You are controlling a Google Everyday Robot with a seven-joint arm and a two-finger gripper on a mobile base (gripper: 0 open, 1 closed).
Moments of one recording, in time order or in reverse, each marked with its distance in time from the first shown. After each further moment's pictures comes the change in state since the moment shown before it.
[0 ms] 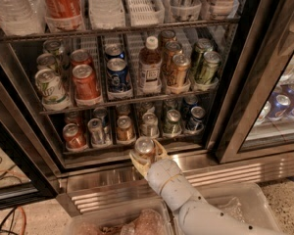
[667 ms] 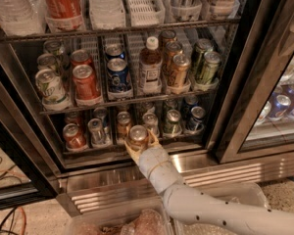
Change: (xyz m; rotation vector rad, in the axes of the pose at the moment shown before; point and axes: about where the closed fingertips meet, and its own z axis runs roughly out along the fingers) arm 0.003 -0.011 0.056 0.069 -0.021 0.034
